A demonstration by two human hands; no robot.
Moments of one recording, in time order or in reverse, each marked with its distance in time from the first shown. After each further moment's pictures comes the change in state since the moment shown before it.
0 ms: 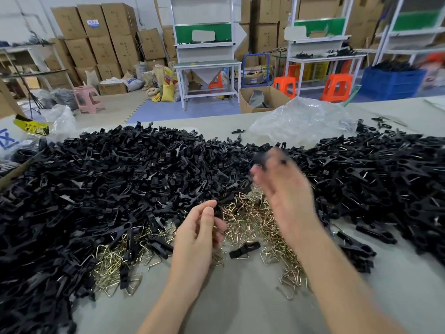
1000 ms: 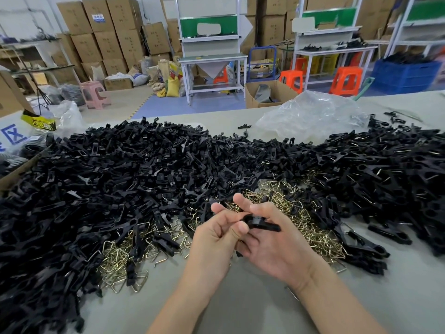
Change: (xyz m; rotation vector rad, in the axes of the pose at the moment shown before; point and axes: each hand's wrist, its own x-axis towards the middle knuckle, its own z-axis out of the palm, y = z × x) left_hand -0.005 0.002 0.011 -0.116 -0.224 -0.017; right_hand -0.042 0.035 0.014 0.538 -0.454 0.638
